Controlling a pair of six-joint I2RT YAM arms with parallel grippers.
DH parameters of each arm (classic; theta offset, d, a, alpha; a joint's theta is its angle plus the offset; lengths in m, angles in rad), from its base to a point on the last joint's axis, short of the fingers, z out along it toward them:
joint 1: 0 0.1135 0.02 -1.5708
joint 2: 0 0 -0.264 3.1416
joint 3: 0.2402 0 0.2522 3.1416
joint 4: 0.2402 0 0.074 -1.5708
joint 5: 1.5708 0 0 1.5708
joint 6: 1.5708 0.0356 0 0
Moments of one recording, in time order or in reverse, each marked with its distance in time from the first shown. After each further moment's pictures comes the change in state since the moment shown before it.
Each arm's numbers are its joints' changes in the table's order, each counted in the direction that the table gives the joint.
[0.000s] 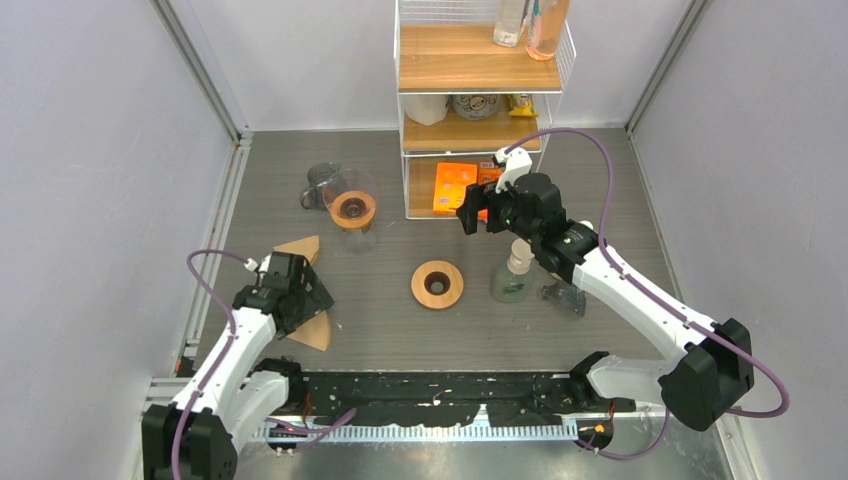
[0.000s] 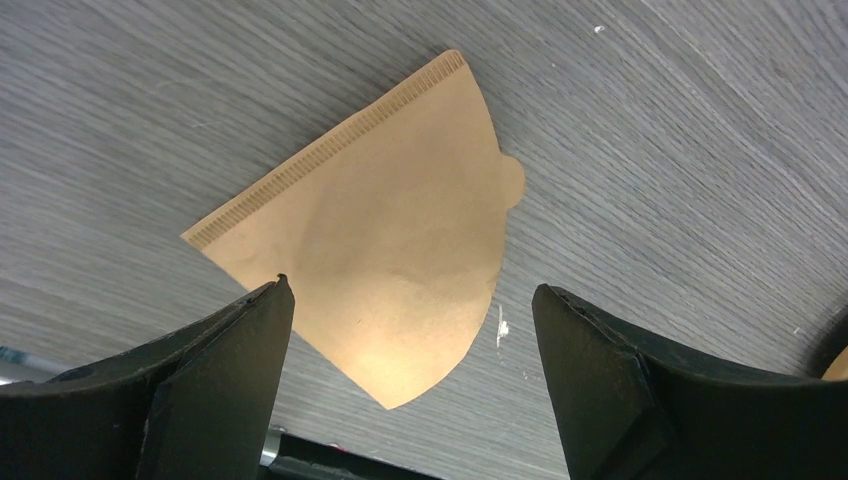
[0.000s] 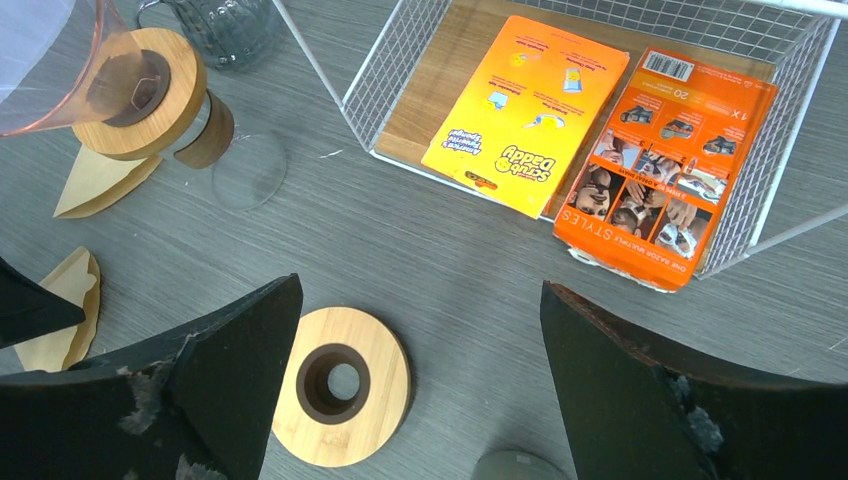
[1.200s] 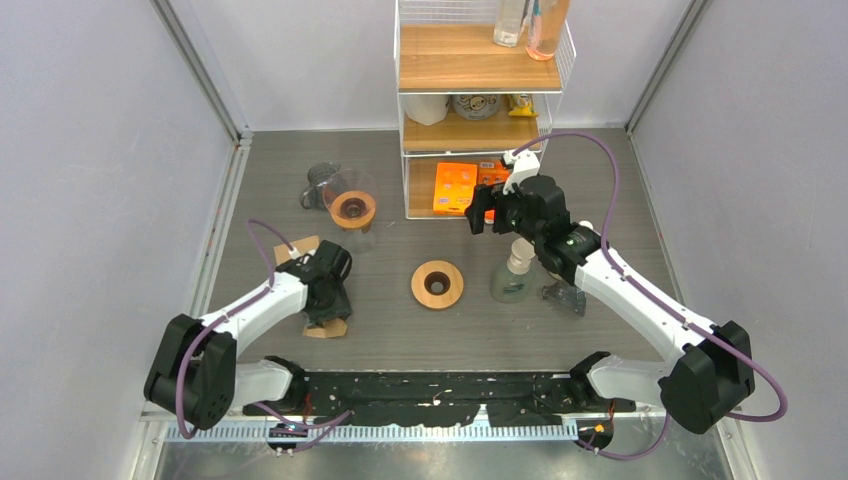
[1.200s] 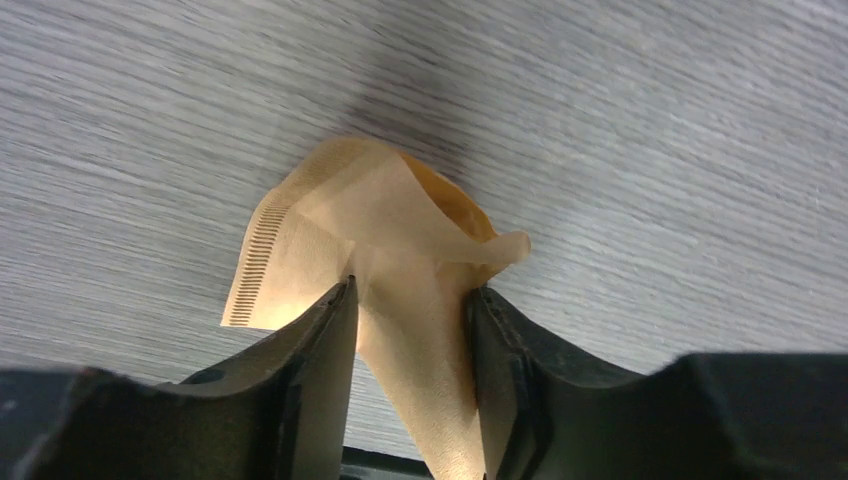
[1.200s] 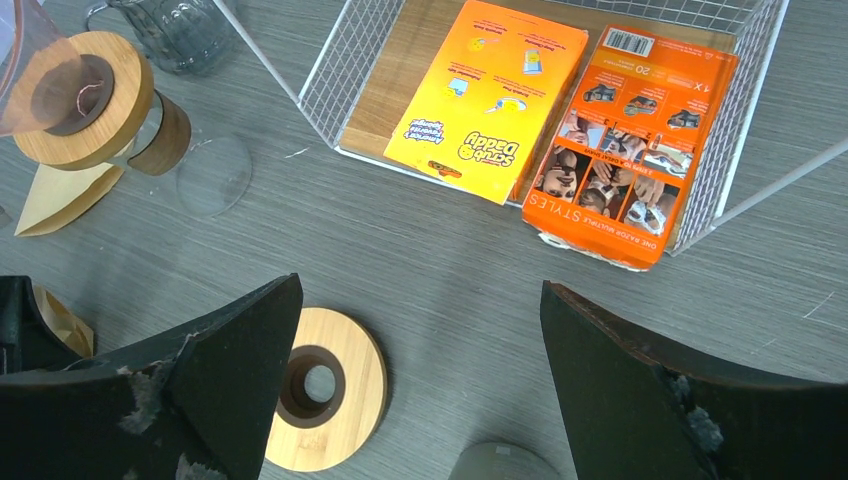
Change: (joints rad) left arm -0.285 0.347 0.103 -0.032 -0.023 -0.049; right arm -0.039 -0.012 -0.043 -0.013 0.023 0.012
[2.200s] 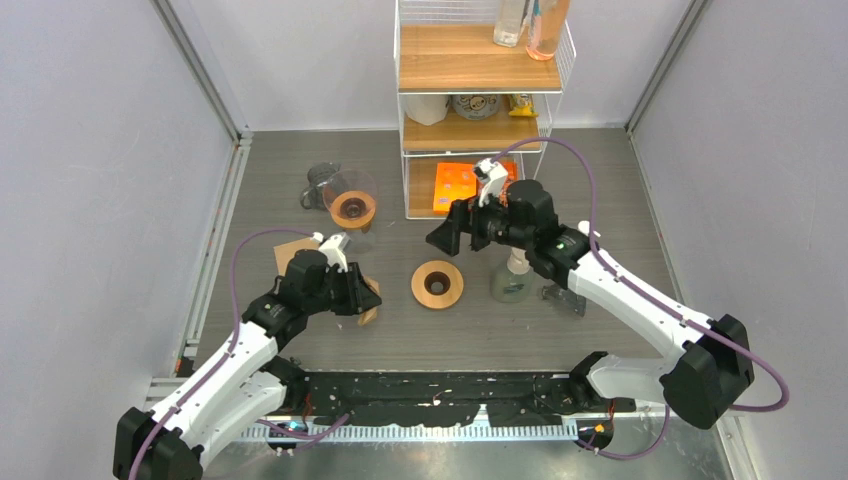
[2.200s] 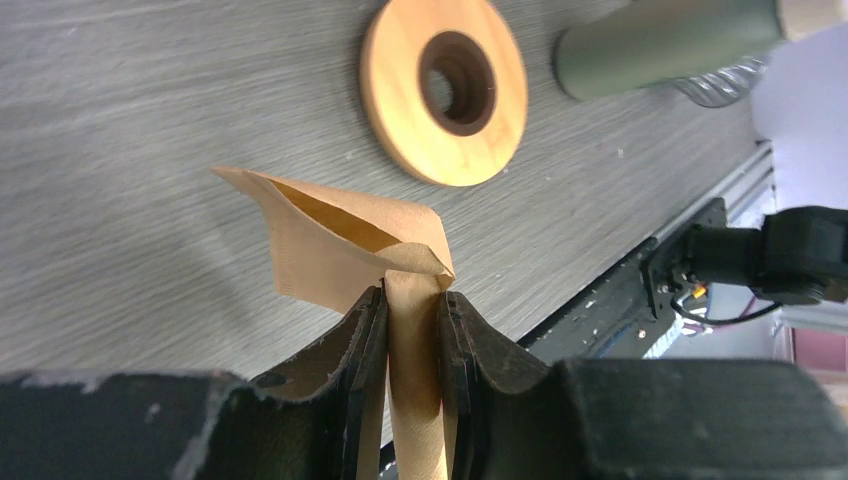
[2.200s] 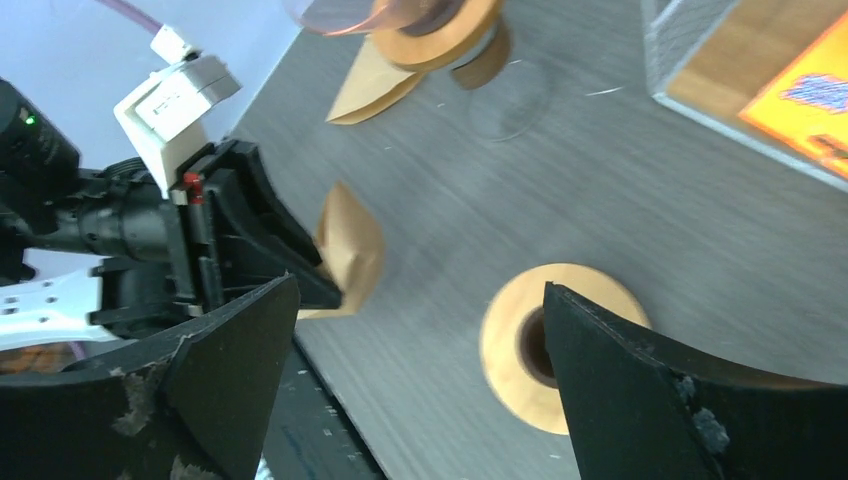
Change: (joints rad) left arm -0.046 -0.473 -0.132 -0.373 0.499 0.228; right arm 0.127 0.027 0.018 -0.053 -0.392 0.195
